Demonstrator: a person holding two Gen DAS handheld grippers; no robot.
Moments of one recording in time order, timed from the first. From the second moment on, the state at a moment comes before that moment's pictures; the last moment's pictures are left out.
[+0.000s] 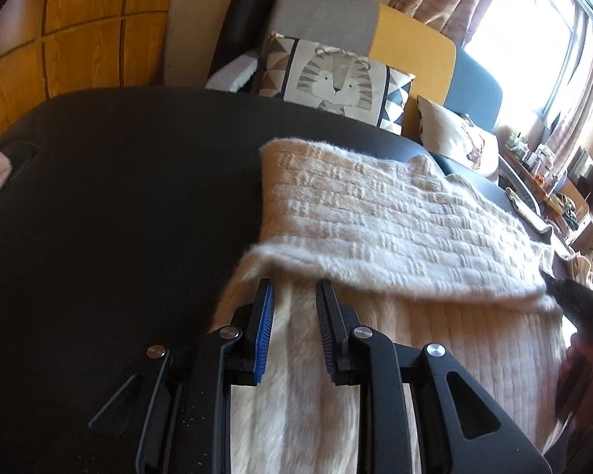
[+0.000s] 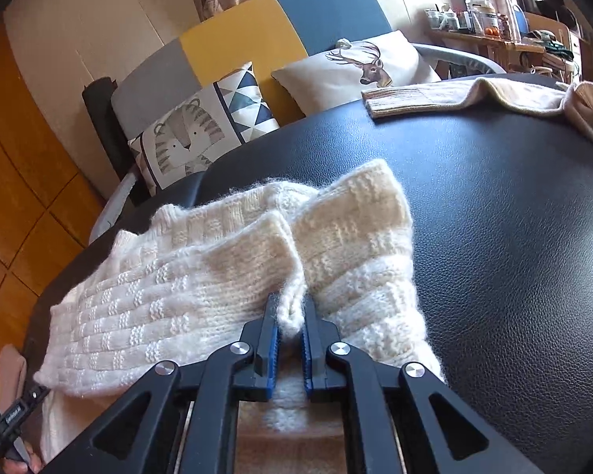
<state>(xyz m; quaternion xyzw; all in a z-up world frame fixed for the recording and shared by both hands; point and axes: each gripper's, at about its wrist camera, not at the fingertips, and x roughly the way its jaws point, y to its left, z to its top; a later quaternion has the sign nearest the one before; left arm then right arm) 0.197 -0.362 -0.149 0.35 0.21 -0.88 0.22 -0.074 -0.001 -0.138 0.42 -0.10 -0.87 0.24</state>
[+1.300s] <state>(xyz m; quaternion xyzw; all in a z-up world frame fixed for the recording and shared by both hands) 0.097 -0.358 -0.164 0.37 0.12 -0.89 0.23 -0.052 -0.024 -0.078 0.37 -0.07 -0.88 0.29</state>
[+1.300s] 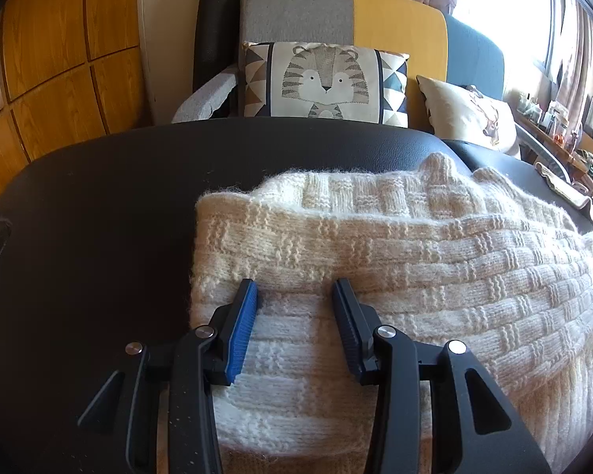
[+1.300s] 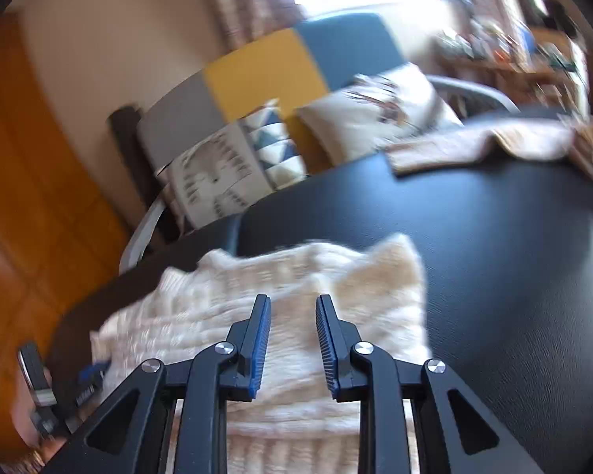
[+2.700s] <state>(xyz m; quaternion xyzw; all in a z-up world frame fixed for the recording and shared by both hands) 0.097 -0.361 -0.164 0.36 0.12 -0.89 0.23 -0.046 -0.072 -0.127 0.37 0.03 -0.88 0.30</state>
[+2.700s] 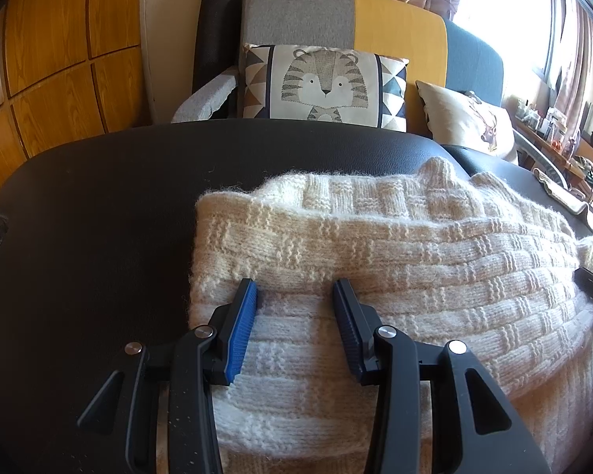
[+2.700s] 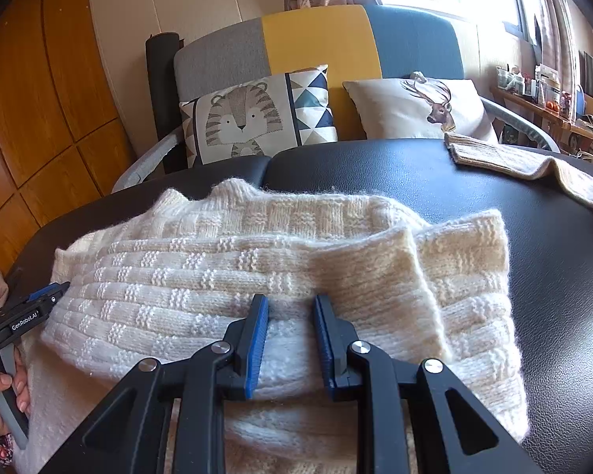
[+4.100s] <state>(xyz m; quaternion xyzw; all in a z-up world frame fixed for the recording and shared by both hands) 0.103 -0.369 -0.163 0.36 0.15 -0.89 0.22 -0.047 -0.069 -0.128 0.37 0.01 -0.87 0.32</state>
